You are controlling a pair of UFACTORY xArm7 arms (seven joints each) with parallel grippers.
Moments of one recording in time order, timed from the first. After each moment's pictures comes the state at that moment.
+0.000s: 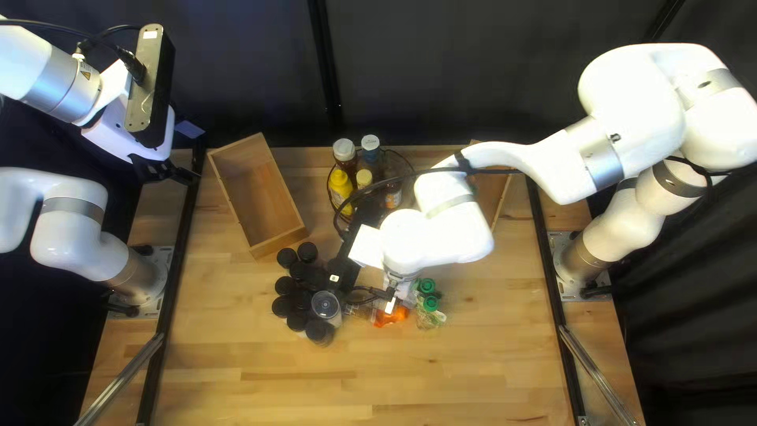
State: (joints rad) left arm 0.05 -0.99 0.11 0.77 0.08 1.25 0.07; right arm 2.56 -0.06 -2.32 1.02 -0.18 1.04 0.72
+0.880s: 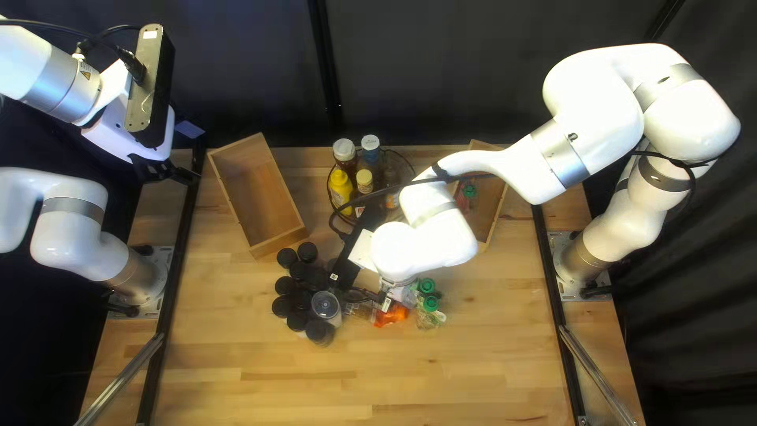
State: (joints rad) left arm 0.05 -0.99 0.11 0.77 0.08 1.25 0.07; right arm 2.60 -0.15 -2.34 1.04 -0.29 1.08 0.93
